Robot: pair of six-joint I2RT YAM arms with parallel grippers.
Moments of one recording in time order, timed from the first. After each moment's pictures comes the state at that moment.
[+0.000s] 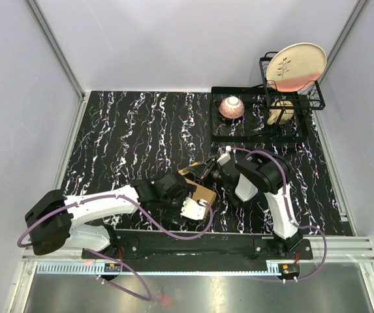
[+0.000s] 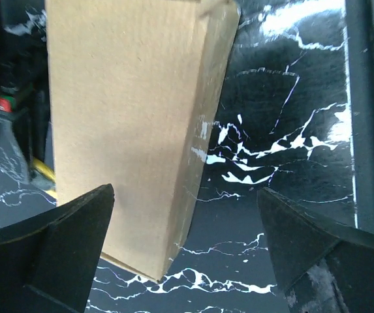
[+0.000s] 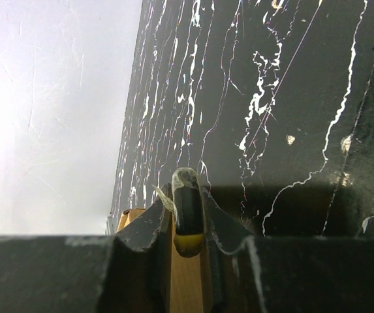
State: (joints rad) left arm -1.03 1.27 0.74 -0.45 0.16 0.86; right arm 0.67 2.18 0.55 1.49 -0.19 1.15
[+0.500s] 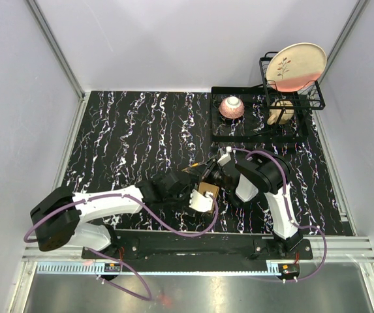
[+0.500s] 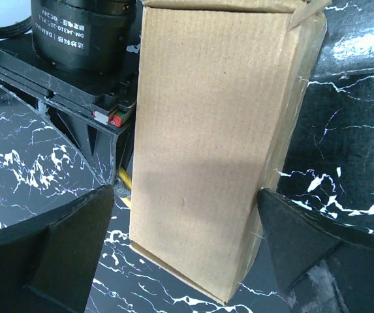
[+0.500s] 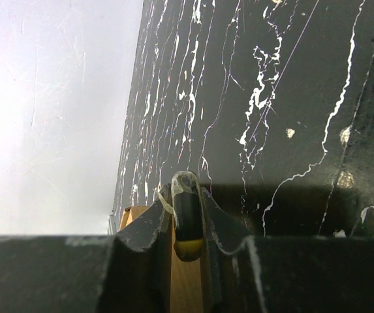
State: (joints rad) left arm -1.04 1.33 0.69 -0.15 0.01 0.86; right arm 0.67 2.18 0.54 1.51 -0.20 1.16
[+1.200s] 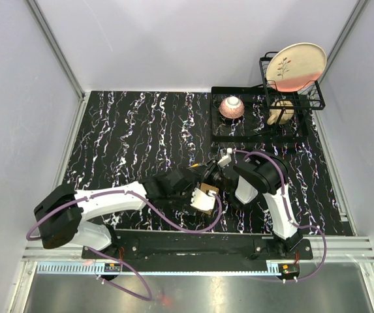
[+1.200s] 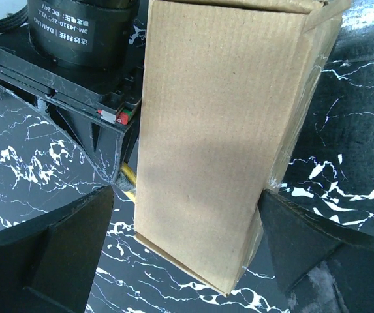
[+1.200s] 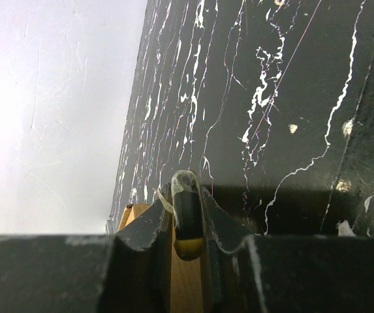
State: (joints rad) left arm -1.04 1.37 0.78 -0.27 -0.02 0.87; right arm 0.69 2.19 0.51 1.55 -0.15 1.16
